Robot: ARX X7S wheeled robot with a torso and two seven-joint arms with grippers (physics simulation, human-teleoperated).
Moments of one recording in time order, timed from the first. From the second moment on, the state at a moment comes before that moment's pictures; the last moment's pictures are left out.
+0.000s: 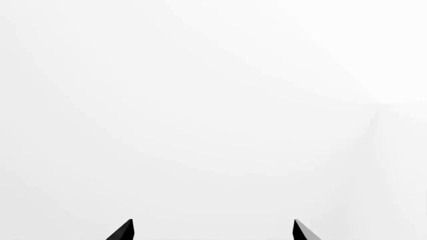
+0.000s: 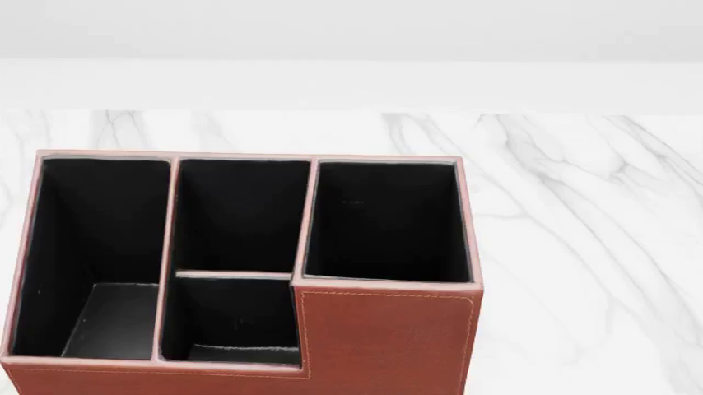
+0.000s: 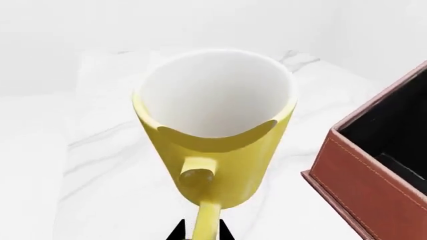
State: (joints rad) left arm 0.78 -0.72 -0.68 1.05 -0.48 0.17 -1.57; right arm 0.74 0.22 -1.70 -0.36 0.73 0.26 0.60
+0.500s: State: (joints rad) left arm 0.76 -0.73 -0.67 1.05 -0.49 0.16 -1.57; right arm 0.88 0.26 -1.63 -0.82 0.73 0.45 0.89
